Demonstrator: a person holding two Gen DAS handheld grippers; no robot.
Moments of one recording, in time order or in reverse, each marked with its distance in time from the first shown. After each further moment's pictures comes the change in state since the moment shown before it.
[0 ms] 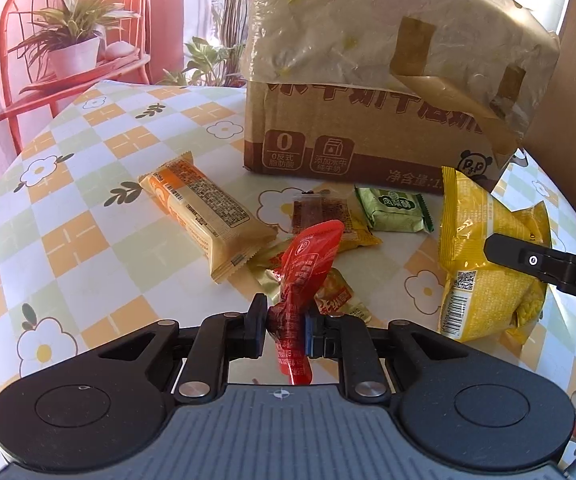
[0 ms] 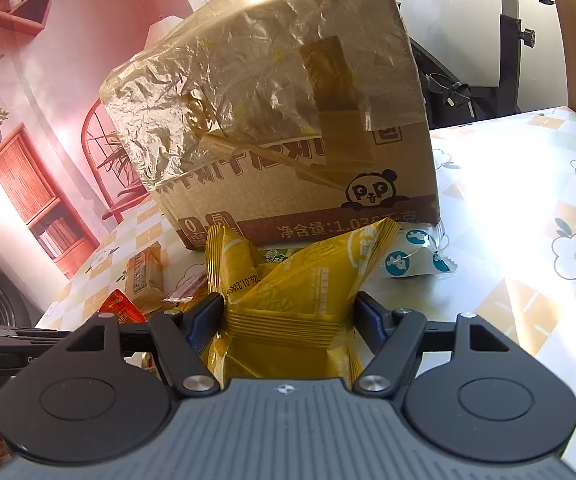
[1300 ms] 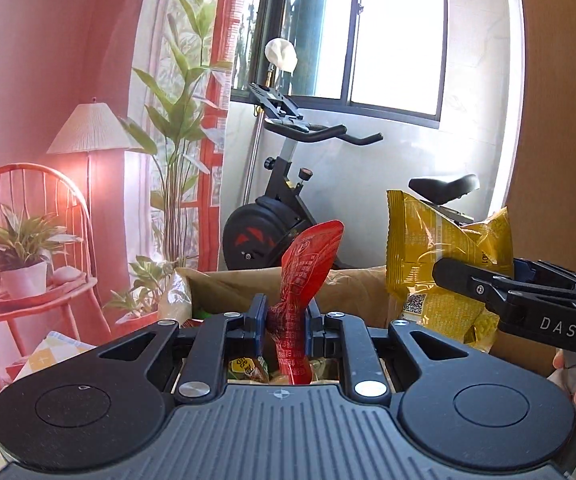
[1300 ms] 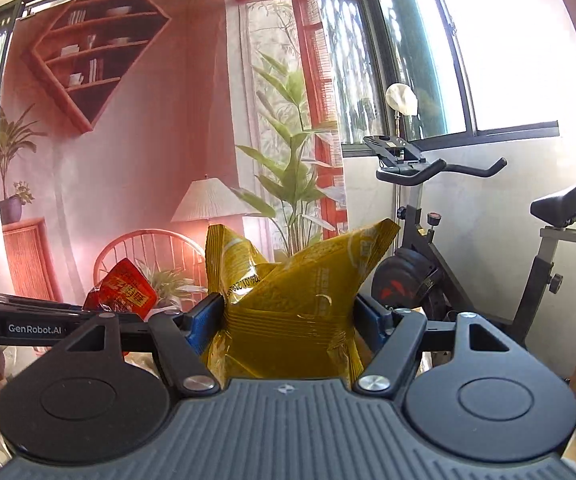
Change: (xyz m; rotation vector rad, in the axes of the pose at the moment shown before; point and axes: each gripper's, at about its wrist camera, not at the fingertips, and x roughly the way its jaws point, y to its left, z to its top) left arm -0.051 -0.059 0.221 0.102 -0.484 -0.095; right arm -0.037 0.051 0.211 -0.301 -0.440 -0.024
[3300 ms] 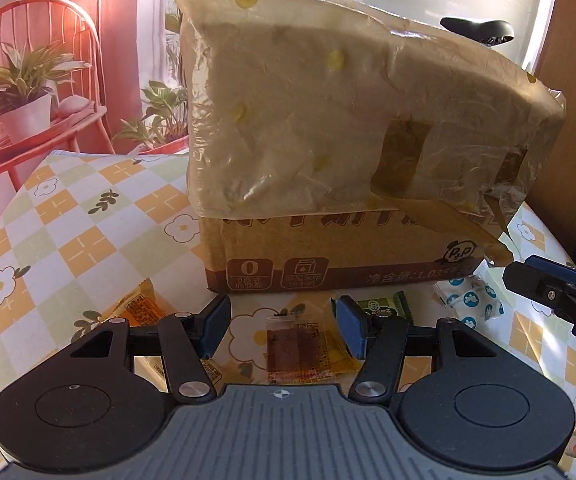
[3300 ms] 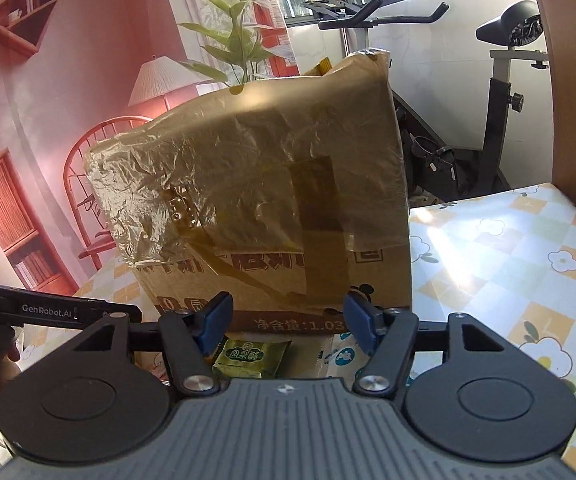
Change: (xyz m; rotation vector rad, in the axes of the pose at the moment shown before) left arm 0.017 0.047 -0.158 -0.017 0.441 -0.001; right arm -0.045 -0.002 -0.167 0.237 0.322 -0.066
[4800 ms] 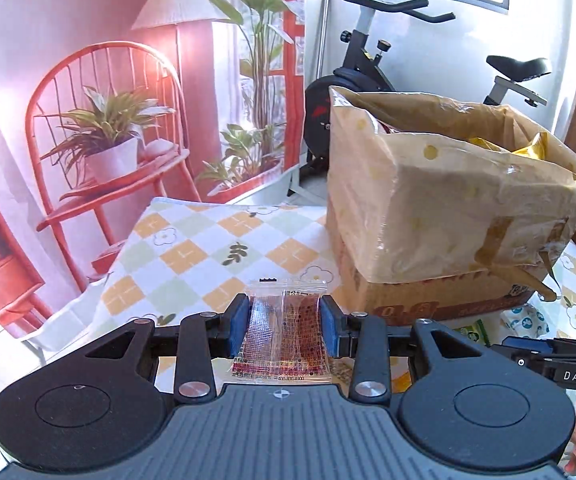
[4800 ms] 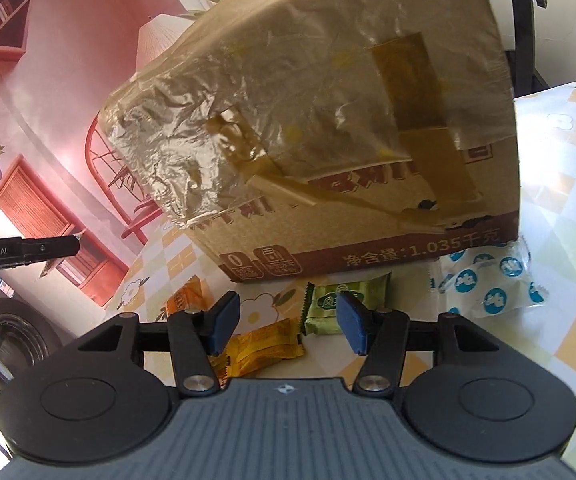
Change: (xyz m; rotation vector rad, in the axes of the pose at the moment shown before) left arm -0.107 0.082 0.036 0.008 -0.067 0.179; right arm 0.051 0.049 -0.008 0.173 0.222 0.147
